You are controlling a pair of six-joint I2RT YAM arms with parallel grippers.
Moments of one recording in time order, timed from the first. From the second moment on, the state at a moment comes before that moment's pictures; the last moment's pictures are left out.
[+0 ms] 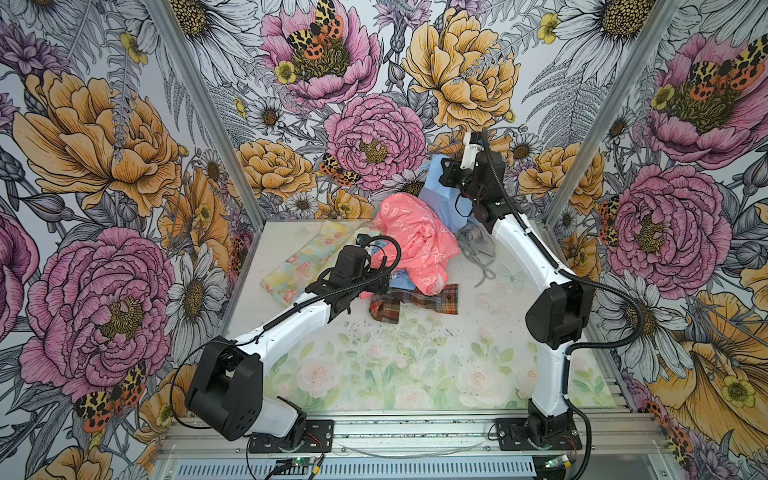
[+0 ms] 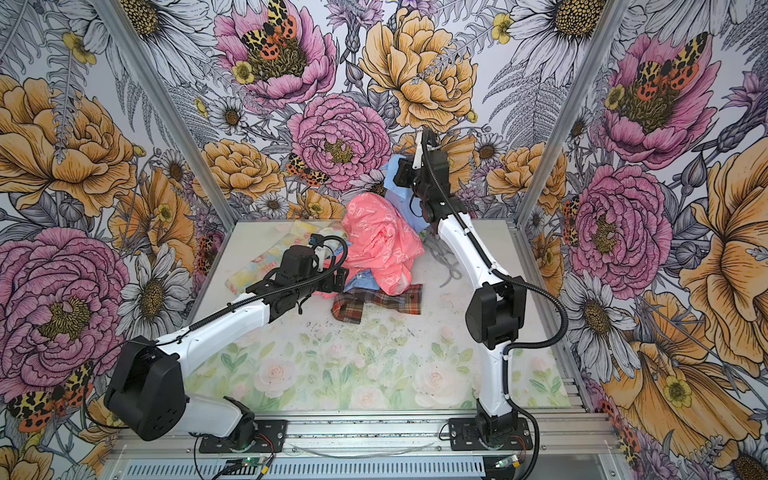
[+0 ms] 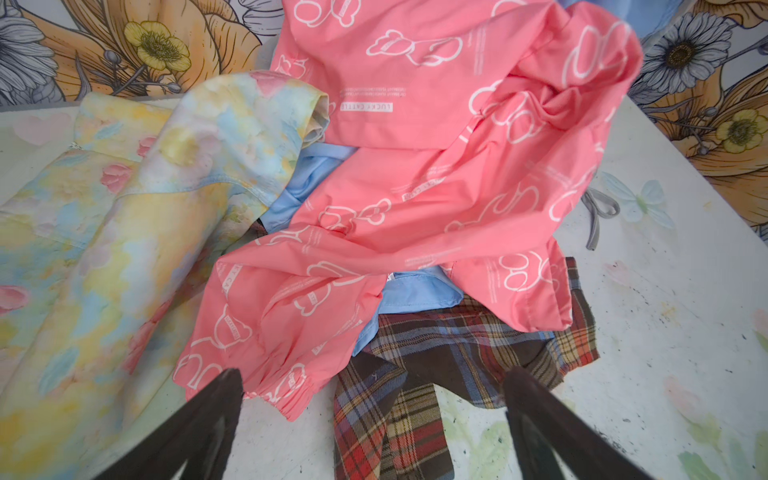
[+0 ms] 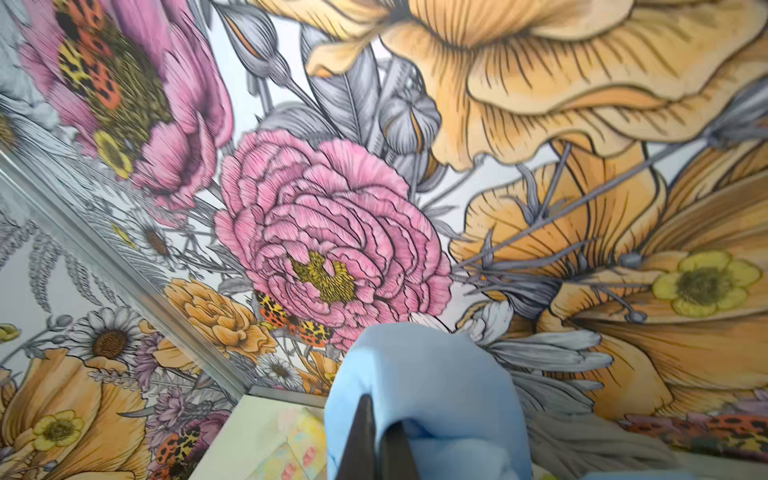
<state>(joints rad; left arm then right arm) -0.51 1.43 1.00 -0.17 -0.10 -0.24 0.32 2.05 2.19 -0.17 -0.12 0.39</state>
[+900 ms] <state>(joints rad) -0.59 1.66 1.37 0.07 -0.03 -0.19 0.37 1.73 1.94 -0.27 -0.14 0.40</state>
